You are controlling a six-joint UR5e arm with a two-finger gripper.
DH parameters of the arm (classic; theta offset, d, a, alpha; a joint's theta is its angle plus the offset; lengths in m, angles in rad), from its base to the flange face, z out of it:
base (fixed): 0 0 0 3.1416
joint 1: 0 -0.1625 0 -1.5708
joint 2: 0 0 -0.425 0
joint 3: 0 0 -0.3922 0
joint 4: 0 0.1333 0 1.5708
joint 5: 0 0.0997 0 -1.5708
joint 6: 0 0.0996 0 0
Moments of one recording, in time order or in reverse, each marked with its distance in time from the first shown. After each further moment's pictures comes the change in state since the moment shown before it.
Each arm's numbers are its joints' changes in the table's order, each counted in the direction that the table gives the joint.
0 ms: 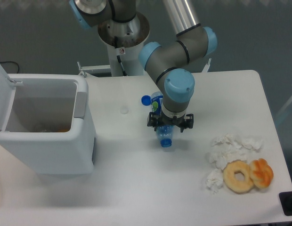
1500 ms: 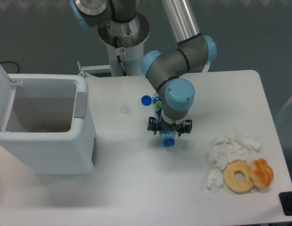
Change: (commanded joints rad) arm 0.003 -0.046 0.005 0.012 0.000 0.003
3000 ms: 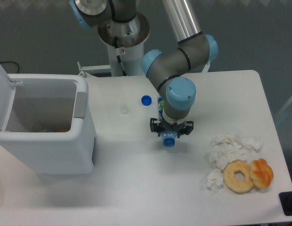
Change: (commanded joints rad) arm 0.020 0.026 0.089 -0.012 0.003 0.011
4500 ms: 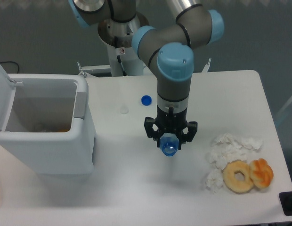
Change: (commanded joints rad) arm 0.045 0.103 0.198 0.001 -0.205 0.003
